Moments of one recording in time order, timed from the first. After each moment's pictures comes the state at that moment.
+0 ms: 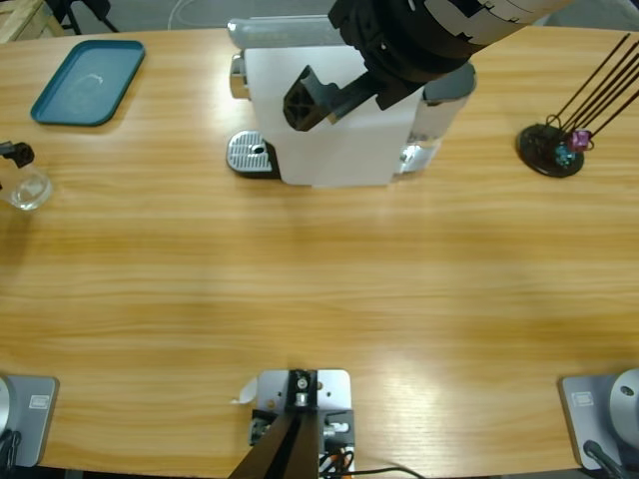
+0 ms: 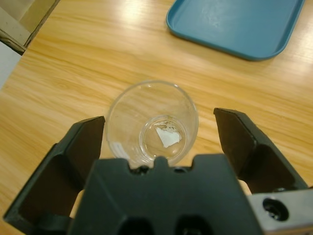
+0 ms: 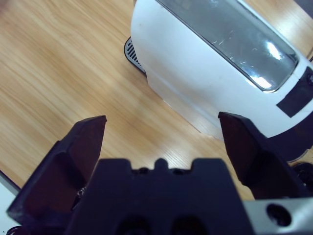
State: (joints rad) arm 0 -0.48 1.55 -0.41 -0.22 0.73 -0.50; arm 1 1.02 1.75 -1.67 0.84 -0.21 0.25
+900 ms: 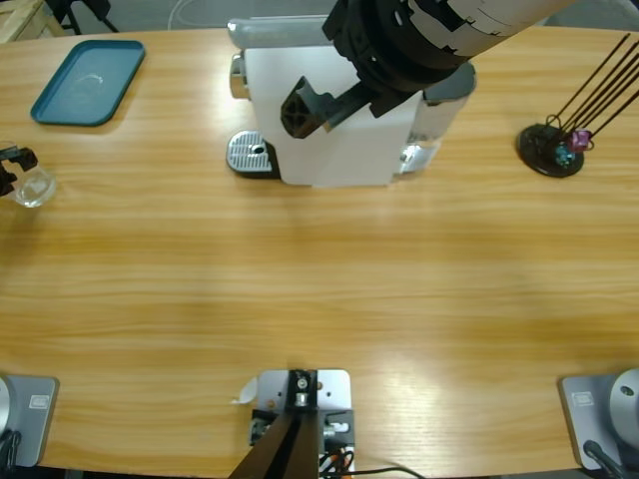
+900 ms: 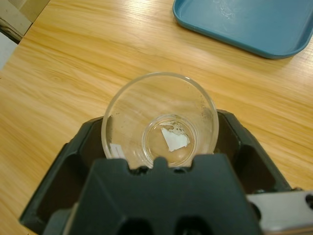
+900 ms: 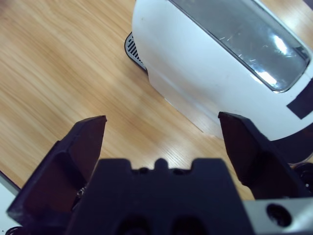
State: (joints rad) arm 0 -0.46 1.64 -0.41 -0.29 0.75 -0.54; arm 1 1.02 1.77 -1.67 0.84 -0.20 0.25
